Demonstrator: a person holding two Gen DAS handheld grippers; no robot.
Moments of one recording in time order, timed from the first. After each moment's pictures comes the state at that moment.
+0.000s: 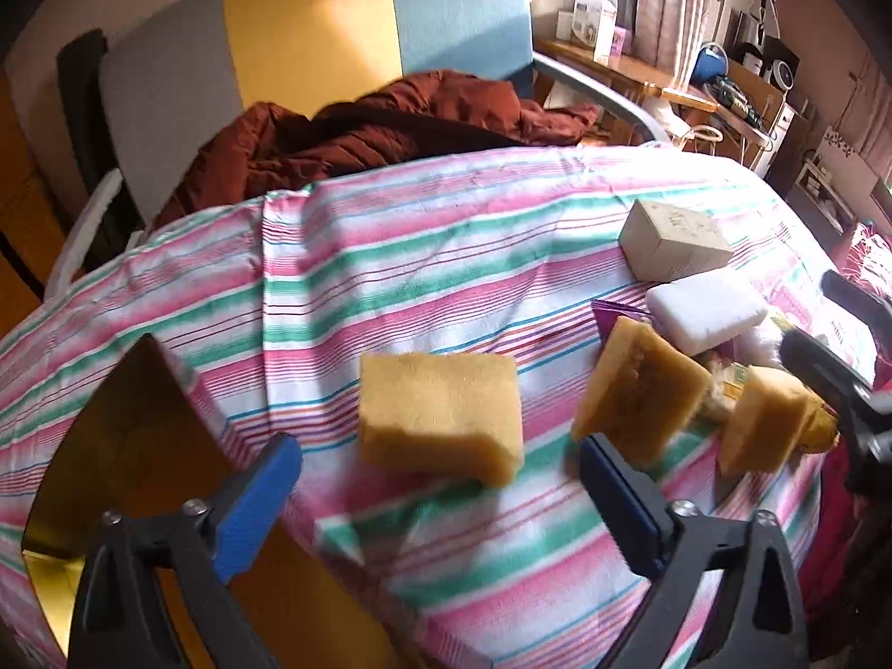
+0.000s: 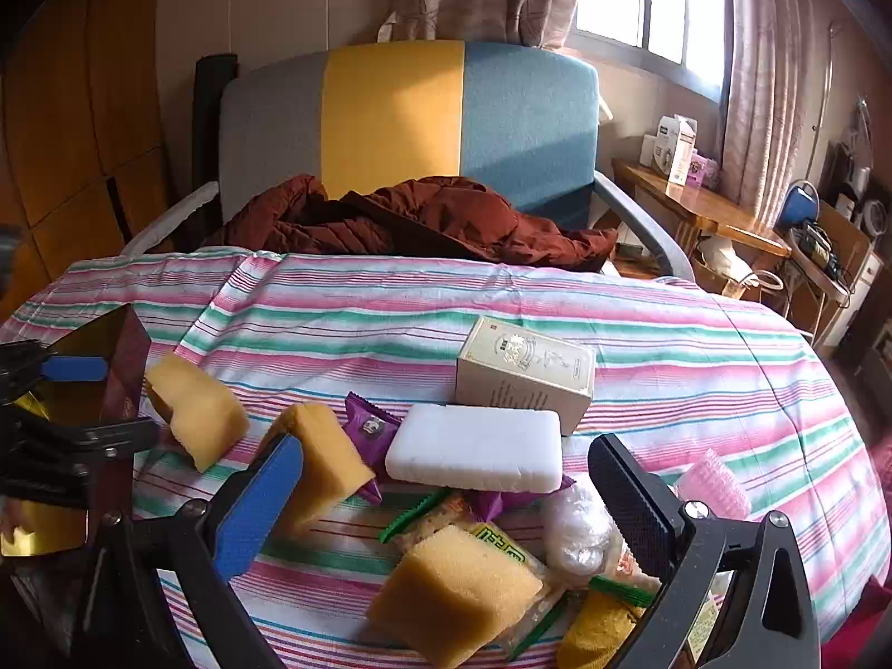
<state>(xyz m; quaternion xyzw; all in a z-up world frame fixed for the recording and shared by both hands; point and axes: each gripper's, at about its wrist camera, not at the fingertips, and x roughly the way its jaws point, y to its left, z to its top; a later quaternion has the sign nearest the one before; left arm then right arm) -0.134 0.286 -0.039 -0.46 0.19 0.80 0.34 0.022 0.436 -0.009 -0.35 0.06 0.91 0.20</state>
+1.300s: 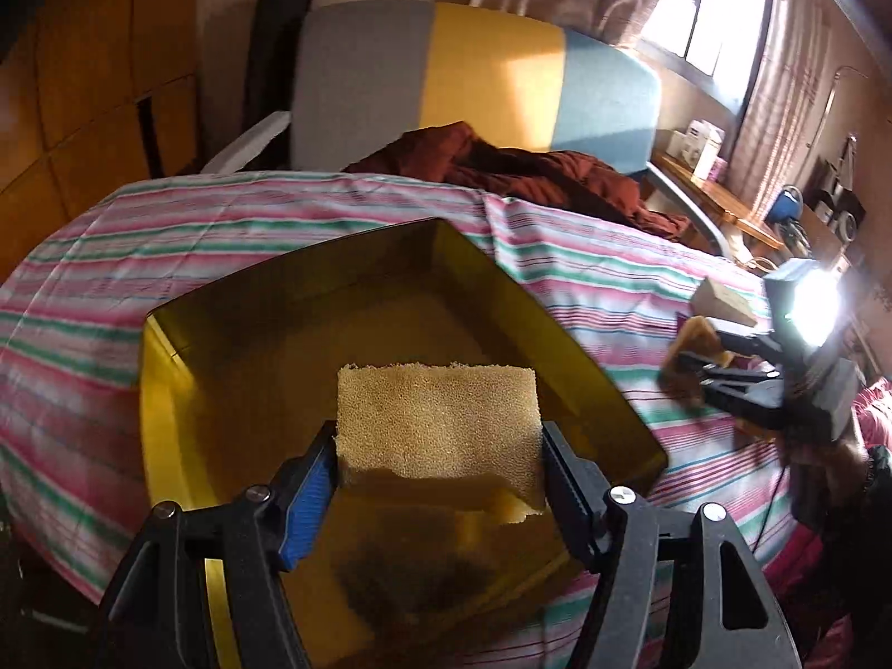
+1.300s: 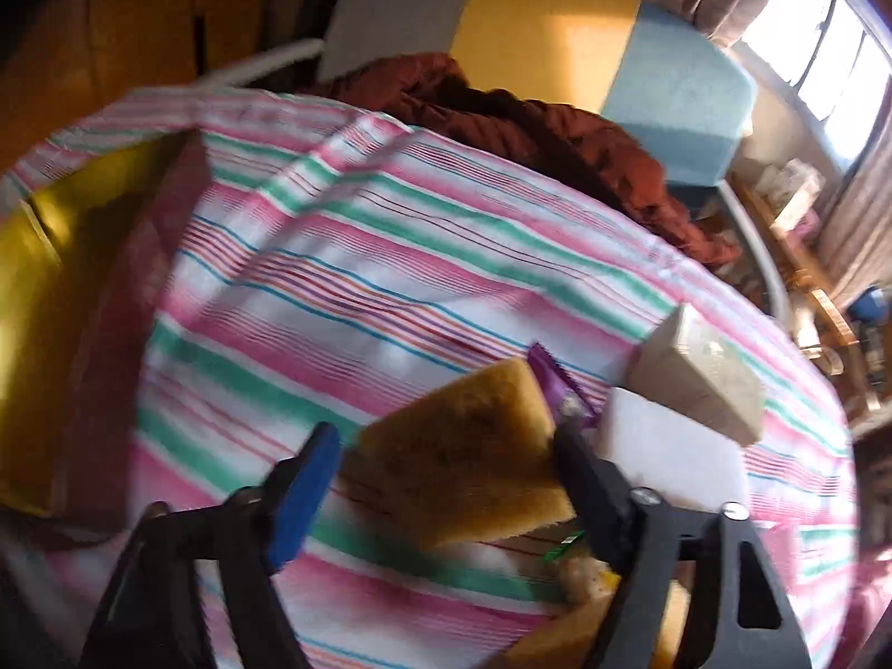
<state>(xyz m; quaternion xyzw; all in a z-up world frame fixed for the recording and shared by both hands) -0.084 0.067 -0.016 -0.43 0.04 0.87 0.23 -0.061 0.359 -0.070 -0.48 -0.08 0.86 0.13</state>
